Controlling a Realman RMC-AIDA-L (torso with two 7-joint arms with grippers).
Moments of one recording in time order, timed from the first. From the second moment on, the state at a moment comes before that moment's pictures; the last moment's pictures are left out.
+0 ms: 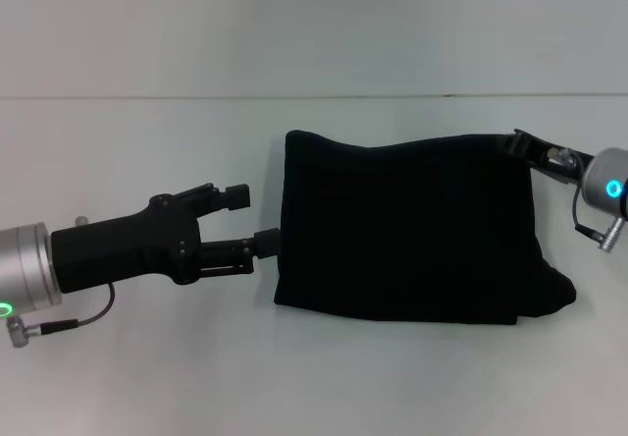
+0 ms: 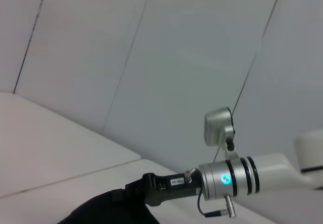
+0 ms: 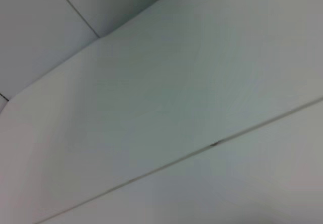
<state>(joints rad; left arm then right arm) -0.51 -2.09 0.58 0.61 1.91 1.69 -1.41 0.78 2.09 -0.62 -0.30 -1.81 -0.58 1.90</state>
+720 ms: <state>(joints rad) -0.53 -2.08 0.58 0.55 1.88 1.69 -1.53 0.53 2.02 -0.58 -0.38 -1.51 -1.04 1.55</state>
